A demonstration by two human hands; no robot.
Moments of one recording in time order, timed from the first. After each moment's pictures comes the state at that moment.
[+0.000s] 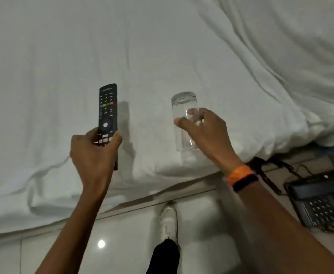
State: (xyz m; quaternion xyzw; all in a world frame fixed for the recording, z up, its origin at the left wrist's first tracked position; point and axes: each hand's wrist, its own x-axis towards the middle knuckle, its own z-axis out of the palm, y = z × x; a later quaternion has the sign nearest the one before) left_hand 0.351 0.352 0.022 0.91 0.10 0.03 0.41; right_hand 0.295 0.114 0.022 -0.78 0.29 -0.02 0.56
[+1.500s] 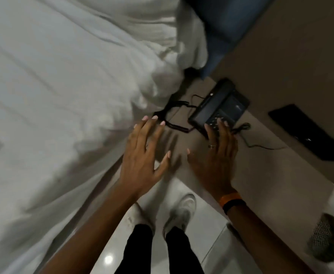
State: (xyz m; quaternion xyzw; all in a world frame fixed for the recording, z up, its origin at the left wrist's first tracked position) left_hand 0.189 0.131 -0.085 0.75 -0.60 -0.14 0.26; right_hand -0.004 0.035 -0.110 -0.85 0.51 -0.11 0.06
